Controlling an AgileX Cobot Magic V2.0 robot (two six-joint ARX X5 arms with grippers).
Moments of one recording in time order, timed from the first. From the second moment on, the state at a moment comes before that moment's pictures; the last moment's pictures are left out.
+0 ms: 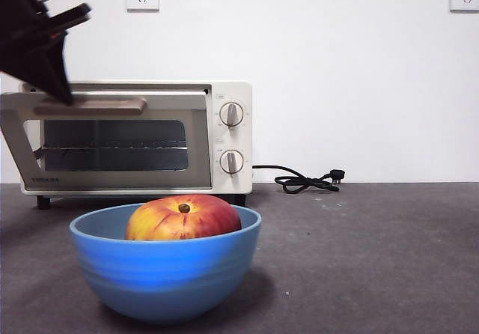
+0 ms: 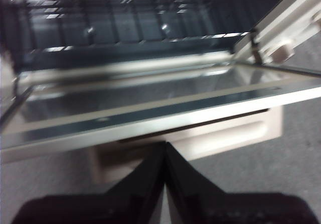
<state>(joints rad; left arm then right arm) -0.06 1.47 1.23 -0.61 0.25 -0.06 0.56 1.08 1.30 -1.18 0.01 0.20</state>
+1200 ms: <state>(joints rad) -0.13 1.37 0.88 -0.56 0.33 -0.09 0.56 1.16 1.30 -1.18 -0.19 0.19</state>
